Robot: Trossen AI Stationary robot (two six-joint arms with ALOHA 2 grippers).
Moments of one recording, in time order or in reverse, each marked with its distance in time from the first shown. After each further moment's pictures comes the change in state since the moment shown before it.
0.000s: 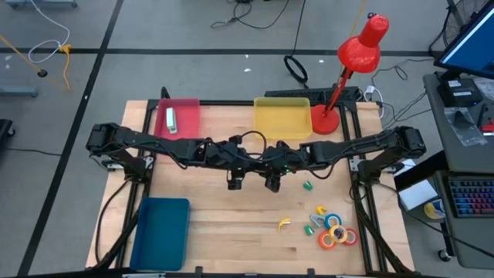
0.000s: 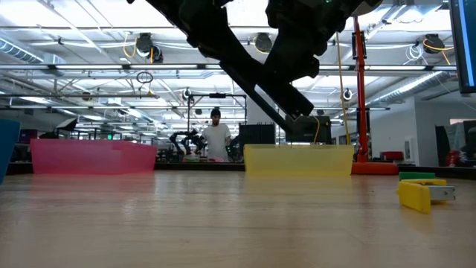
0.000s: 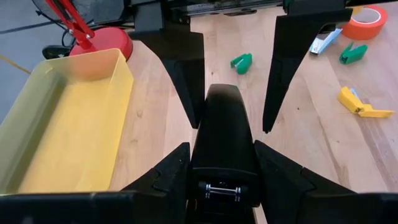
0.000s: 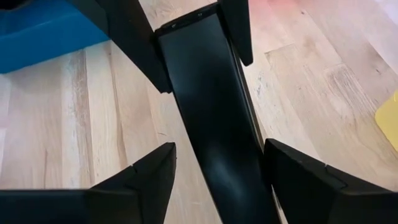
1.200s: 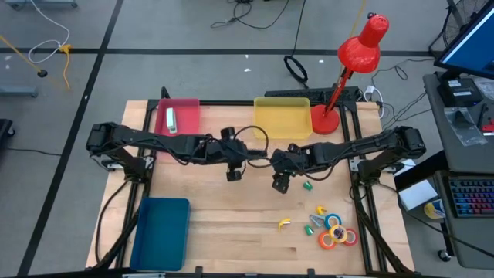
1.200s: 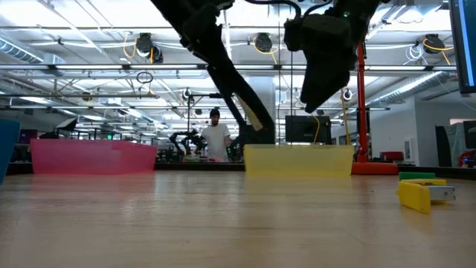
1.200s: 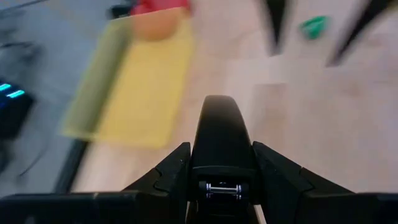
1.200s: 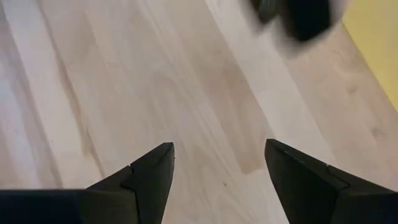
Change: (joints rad) left arm 0.000 -0.002 0.084 -0.220 -0.215 -0.063; right arm -0.016 0.002 -0.005 -0.280 0.071 0.111
